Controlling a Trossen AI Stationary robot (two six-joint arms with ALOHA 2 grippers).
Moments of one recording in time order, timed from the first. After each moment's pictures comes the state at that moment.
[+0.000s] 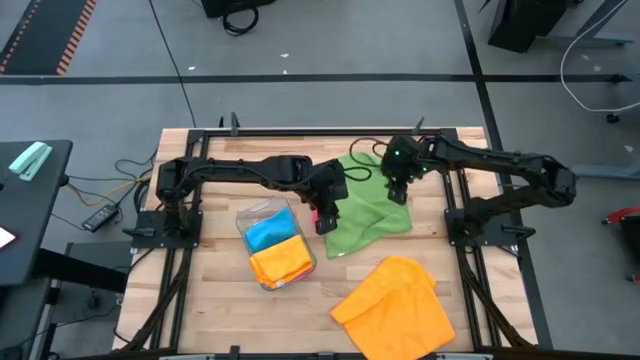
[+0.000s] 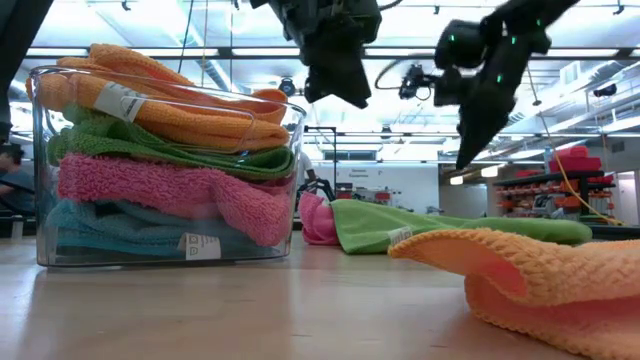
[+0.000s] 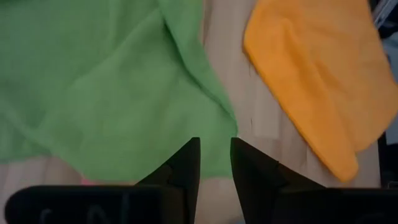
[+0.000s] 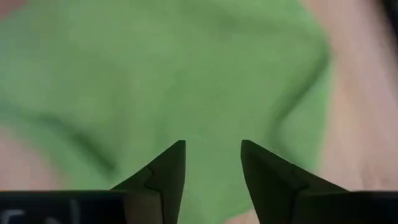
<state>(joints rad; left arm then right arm) 0.07 1.90 1.69 -0.73 0.19 -0.15 -0.47 1.22 0.86 -0.75 -0.08 -0.12</state>
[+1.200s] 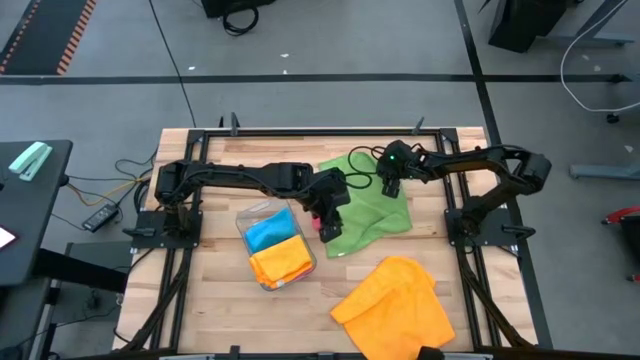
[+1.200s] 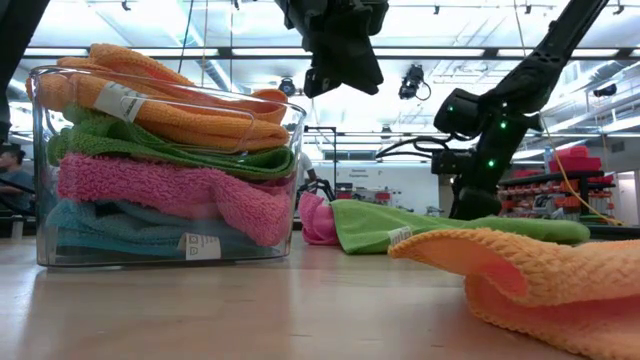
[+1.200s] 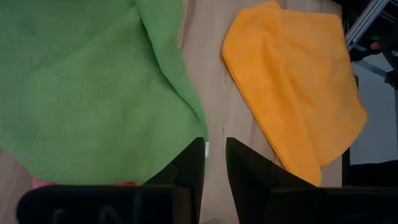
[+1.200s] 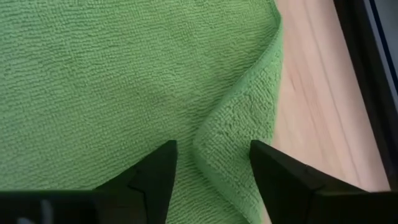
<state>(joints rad) 0.02 1.90 1.69 -0.69 0.20 -0.30 -0.62 1.47 0.55 -0.06 0.17 -0.41</state>
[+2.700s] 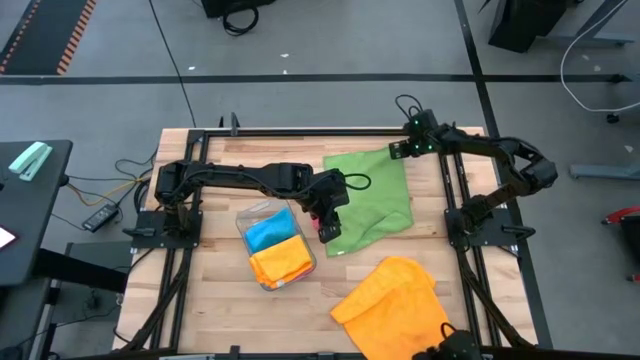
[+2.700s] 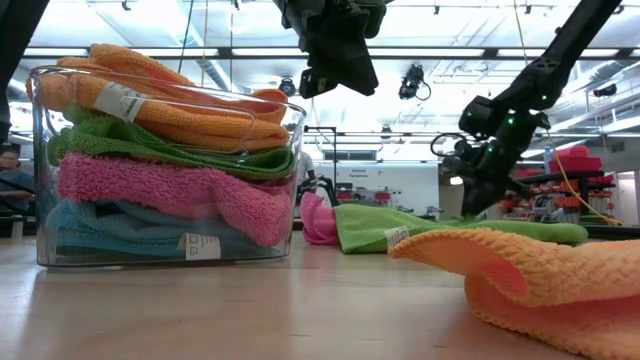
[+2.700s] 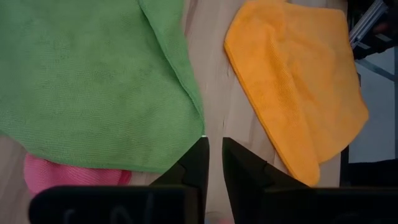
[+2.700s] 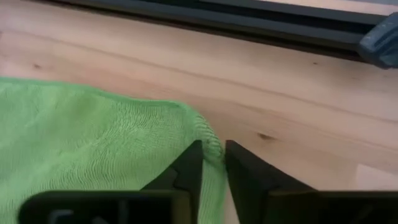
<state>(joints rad) 0.02 1.90 1.69 -0.71 0.20 -0.33 -1.04 1.44 0.65 -0.18 -0.13 0.33</state>
